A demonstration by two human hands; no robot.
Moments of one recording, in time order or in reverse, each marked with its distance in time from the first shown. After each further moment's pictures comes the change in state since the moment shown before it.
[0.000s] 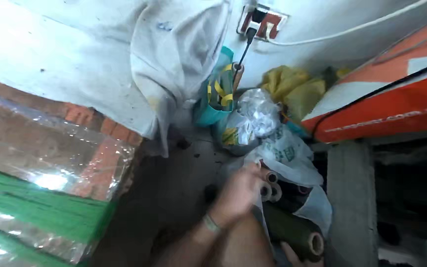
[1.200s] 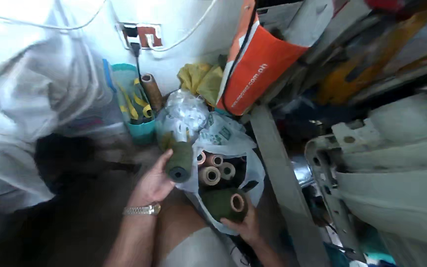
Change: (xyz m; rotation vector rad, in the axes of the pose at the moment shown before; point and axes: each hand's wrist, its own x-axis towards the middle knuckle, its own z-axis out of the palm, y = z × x) left_hand 0.030 0.010 -0.019 -0.879 -0.100 -0.378; right_hand 0.005 0.020 0.016 0.219 -0.087 -0.210
